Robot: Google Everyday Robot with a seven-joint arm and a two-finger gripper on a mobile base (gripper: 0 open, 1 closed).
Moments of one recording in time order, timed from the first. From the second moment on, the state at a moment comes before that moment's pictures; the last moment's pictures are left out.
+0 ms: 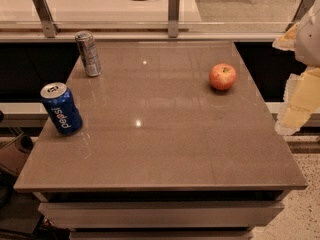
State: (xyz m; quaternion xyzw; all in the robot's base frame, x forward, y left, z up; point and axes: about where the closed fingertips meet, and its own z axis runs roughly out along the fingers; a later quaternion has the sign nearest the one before) arm 0.438 -0.214 0.984 -0.60 0.78 -0.04 0.17
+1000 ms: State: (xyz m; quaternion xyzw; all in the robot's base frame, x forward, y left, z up) arm 0.482 -0.227 0.978 -0.56 0.78 -0.03 0.28
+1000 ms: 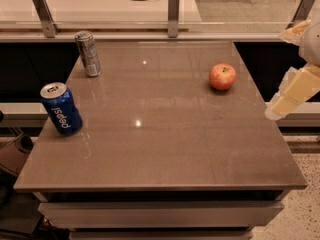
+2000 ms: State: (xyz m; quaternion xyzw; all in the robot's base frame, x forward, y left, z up) arm 0.566 -0.241 0.947 -0.47 0.76 0.04 0.45
